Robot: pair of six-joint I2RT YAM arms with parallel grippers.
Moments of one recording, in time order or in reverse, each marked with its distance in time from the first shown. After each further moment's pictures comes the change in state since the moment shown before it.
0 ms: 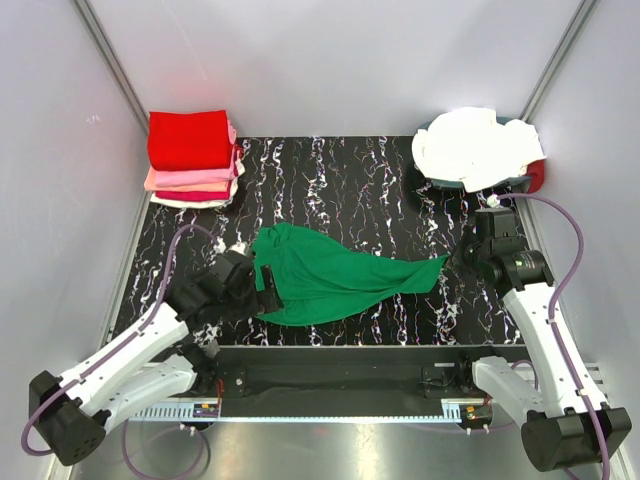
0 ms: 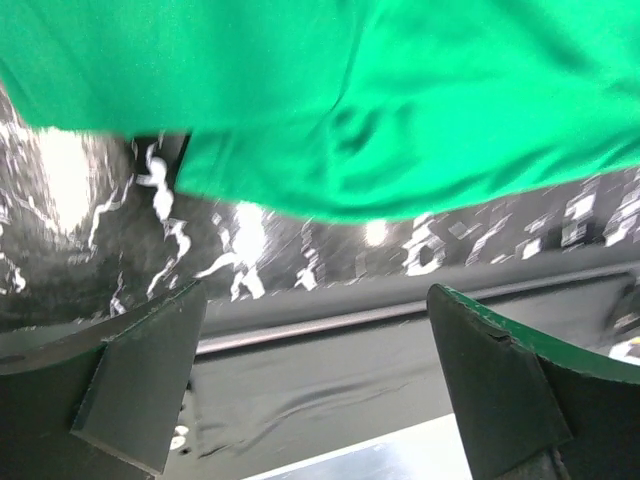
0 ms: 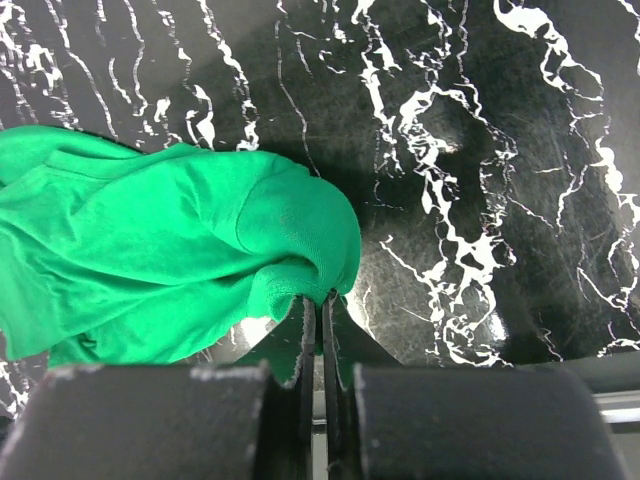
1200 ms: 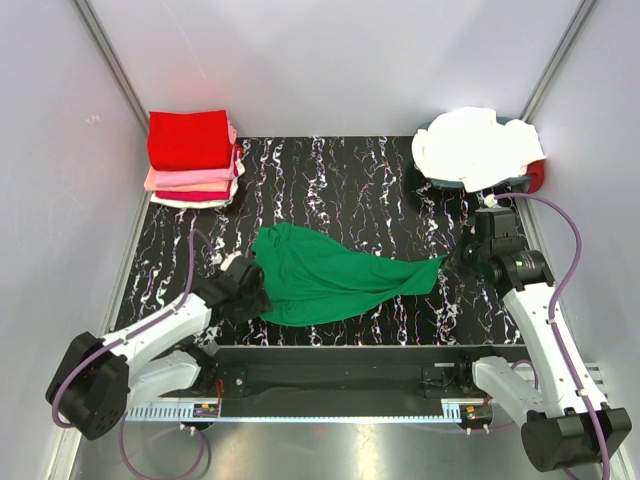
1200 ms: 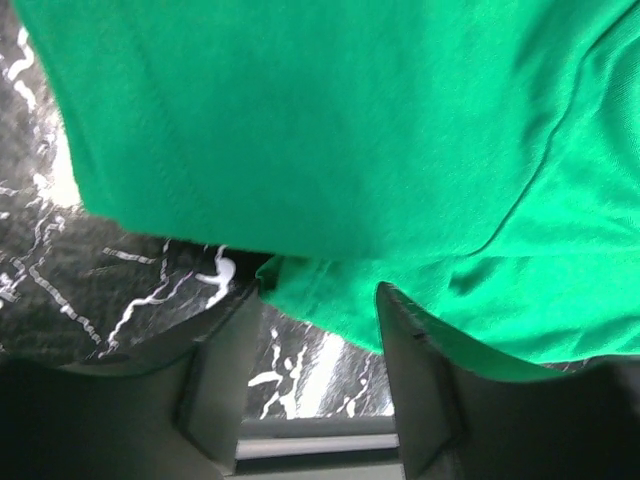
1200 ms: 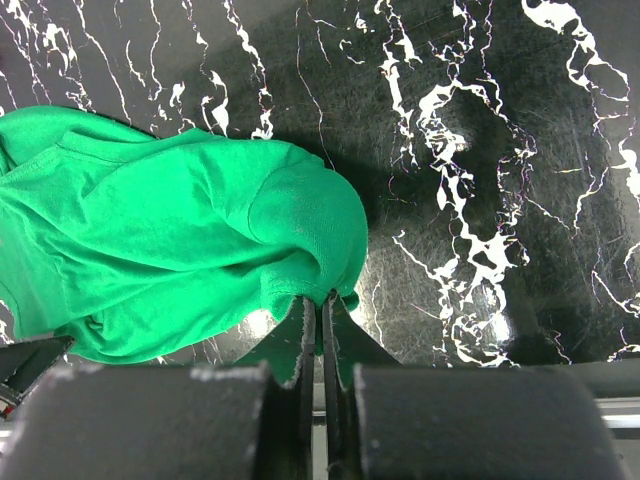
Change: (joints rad) left arm 0.095 0.216 -0.182 0.303 -0.098 -0.126; right arm 0.000 -0.001 0.003 0.003 -0.046 -0.019
